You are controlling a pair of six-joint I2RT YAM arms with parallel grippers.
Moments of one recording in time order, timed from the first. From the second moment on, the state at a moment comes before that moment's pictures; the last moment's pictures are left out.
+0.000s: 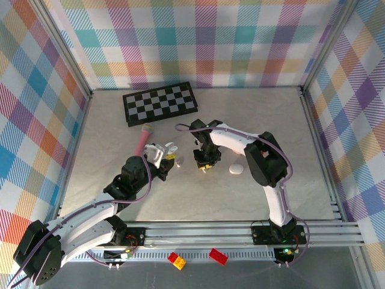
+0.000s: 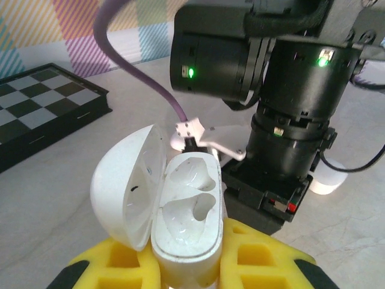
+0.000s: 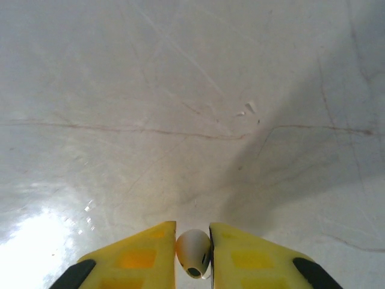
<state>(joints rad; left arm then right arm) -0.64 0.89 0.37 0.28 0.04 -0.03 0.71 2.07 1.55 -0.98 -0.17 0.46</state>
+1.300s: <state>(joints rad) -0.65 1.27 0.61 0.50 0.36 0.05 0.62 1.31 1.09 -0.22 -0.46 0.49</state>
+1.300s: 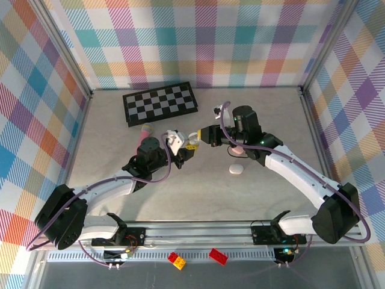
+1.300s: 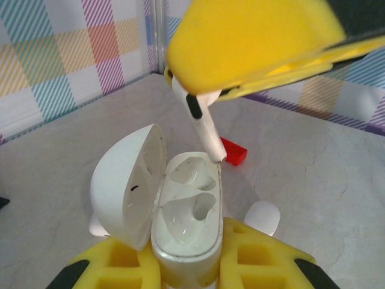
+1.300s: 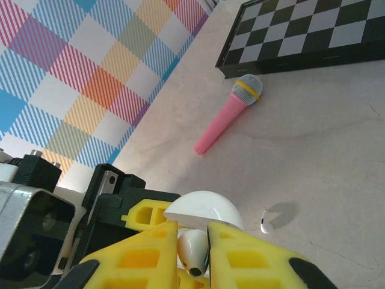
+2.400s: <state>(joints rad) -0.65 1.27 0.63 0.52 0.35 -0.03 0.61 1.32 1.08 -0.21 -0.47 0.45</state>
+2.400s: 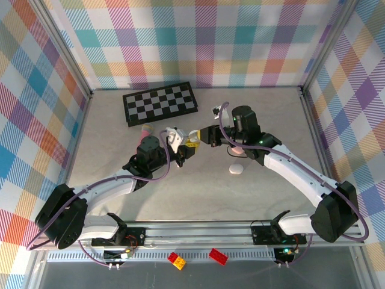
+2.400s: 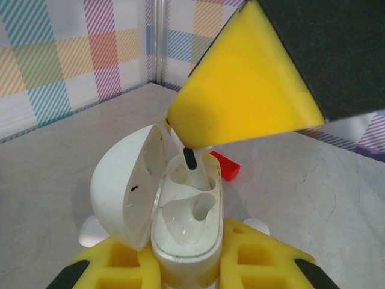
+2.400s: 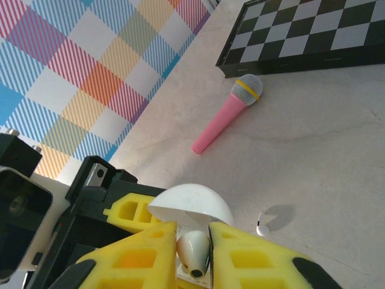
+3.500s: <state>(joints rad) -0.44 1.22 0.62 0.51 0.14 -0.11 0.73 1.41 1.02 -0.20 -0.29 0.41</state>
